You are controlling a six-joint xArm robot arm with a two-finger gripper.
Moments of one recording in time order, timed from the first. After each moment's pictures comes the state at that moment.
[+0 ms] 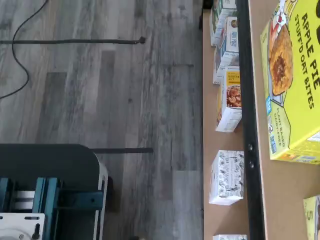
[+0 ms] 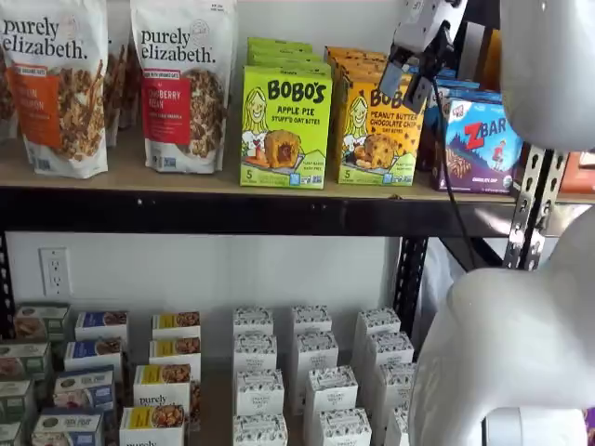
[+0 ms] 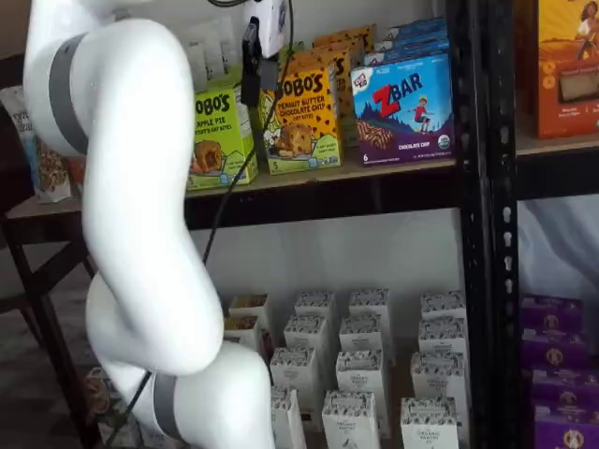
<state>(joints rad) -0.20 -0.26 -1.56 0.38 1.91 -1.66</state>
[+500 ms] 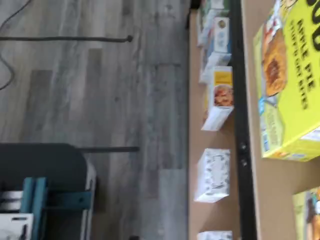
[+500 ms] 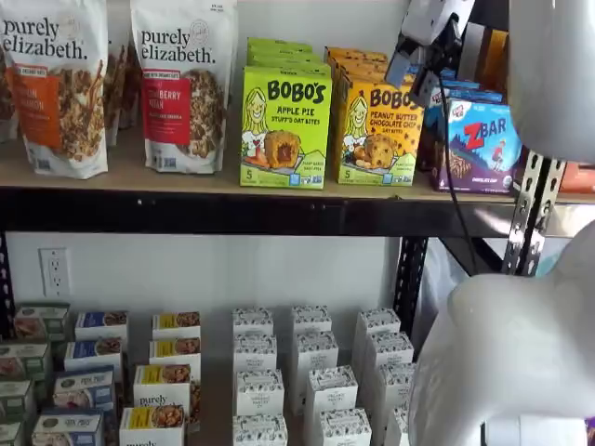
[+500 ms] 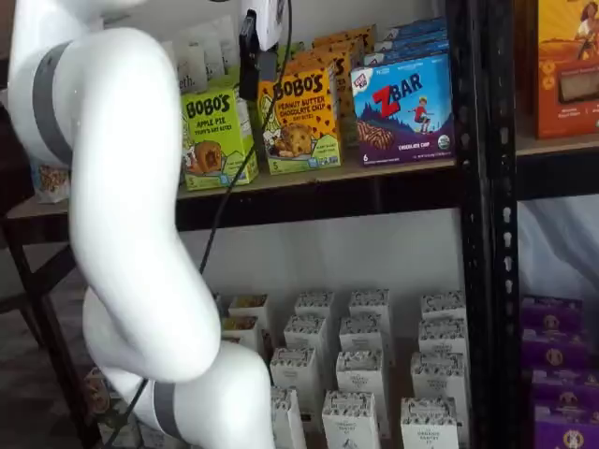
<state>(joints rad) -0.22 -0.33 -1.52 0.39 1.88 -1.67</state>
